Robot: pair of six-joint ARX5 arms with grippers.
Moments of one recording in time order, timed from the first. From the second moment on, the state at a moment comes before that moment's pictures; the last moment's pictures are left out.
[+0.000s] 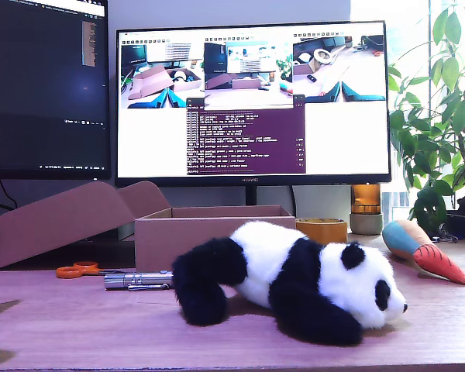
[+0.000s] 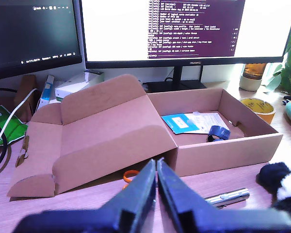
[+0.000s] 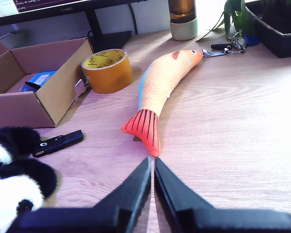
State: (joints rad) left arm -0.30 0.33 0.27 -0.11 0.04 -0.13; right arm -0.07 0.12 0.02 -0.20 -0.25 0.08
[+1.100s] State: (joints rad) left arm -0.70 0.33 0.19 -0.14 0.28 -0.09; right arm 0.15 0.14 0.11 -0.25 -0.38 0.34
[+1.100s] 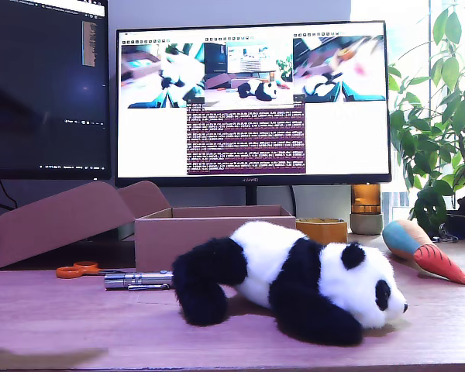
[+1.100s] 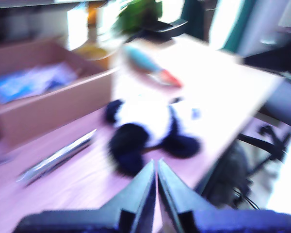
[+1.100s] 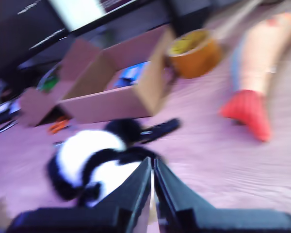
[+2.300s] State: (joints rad) left arm -0.79 0.33 0.19 -0.14 0.29 -0.08; right arm 0.57 1.46 1.16 -0.85 -0.24 -0.35
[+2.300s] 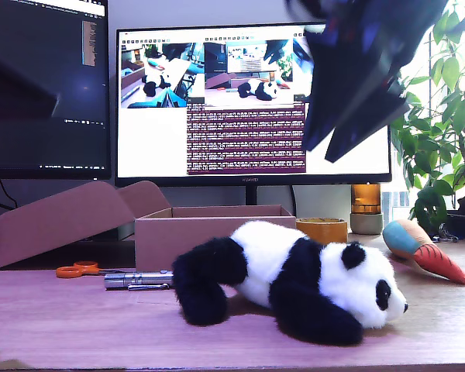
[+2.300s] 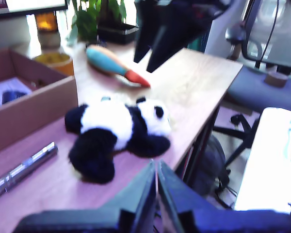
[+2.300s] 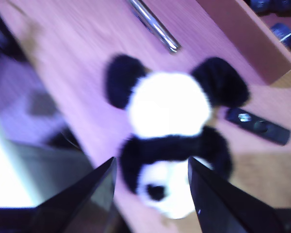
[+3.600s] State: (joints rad) left arm -0.79 0.33 0.19 -0.18 0.29 -0.08; right arm 0.59 1.76 1.16 -0.75 -0.17 -0.44
